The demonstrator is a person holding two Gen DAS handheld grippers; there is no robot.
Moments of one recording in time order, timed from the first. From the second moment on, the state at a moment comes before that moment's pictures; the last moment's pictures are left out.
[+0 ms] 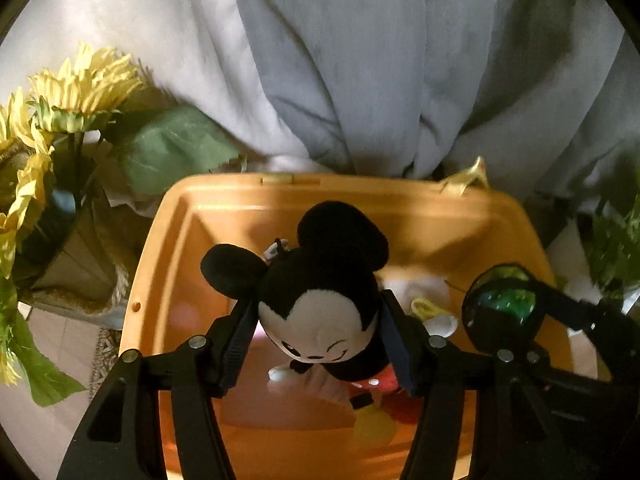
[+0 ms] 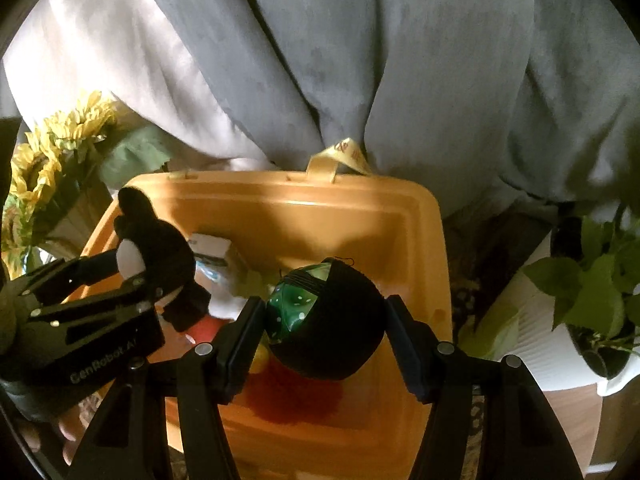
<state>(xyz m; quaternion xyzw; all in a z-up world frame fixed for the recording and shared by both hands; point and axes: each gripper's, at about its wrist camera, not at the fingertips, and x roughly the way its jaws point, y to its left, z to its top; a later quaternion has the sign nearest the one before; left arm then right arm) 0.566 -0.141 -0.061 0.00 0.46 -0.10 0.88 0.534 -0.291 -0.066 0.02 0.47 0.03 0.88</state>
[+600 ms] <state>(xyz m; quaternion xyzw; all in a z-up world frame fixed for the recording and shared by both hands) 0.523 -0.128 -0.033 0.06 0.43 -0.08 0.90 0.496 -0.289 -0.043 0.01 0.45 0.00 0.89</state>
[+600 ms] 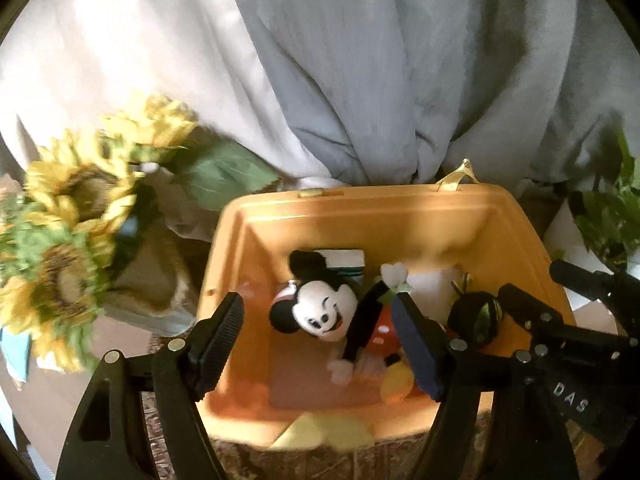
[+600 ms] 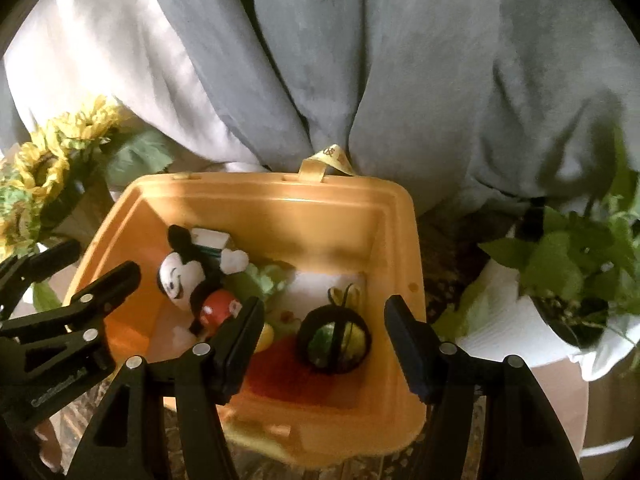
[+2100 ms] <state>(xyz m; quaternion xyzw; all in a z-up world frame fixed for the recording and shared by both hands) 0.154 -0.033 0.036 0.03 0.22 -0.11 0.97 0.110 -0.216 0.044 0.03 0.25 -0.09 0.96</state>
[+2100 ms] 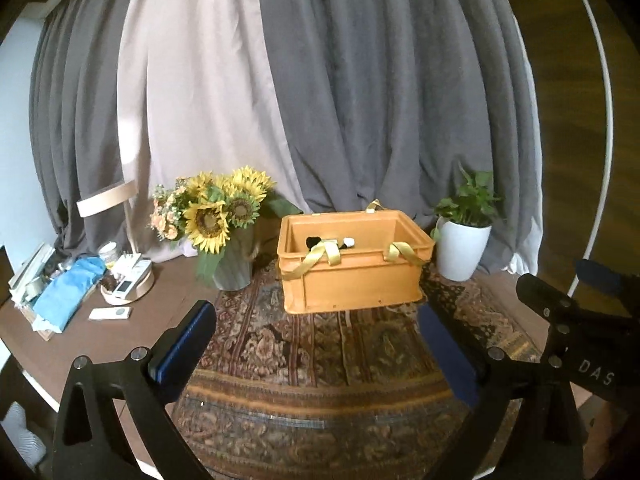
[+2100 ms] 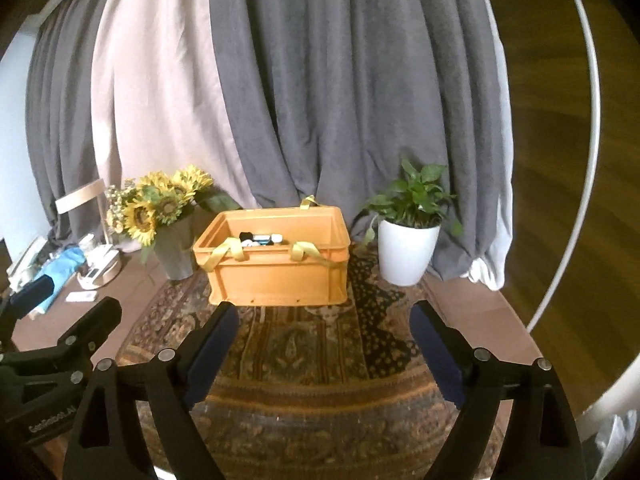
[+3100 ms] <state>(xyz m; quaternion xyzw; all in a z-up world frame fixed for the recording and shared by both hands) 0.012 -0.020 0.037 0.04 0.18 -0.12 0.97 -0.022 -0.206 0.040 0.05 0.23 -0.09 0.97</state>
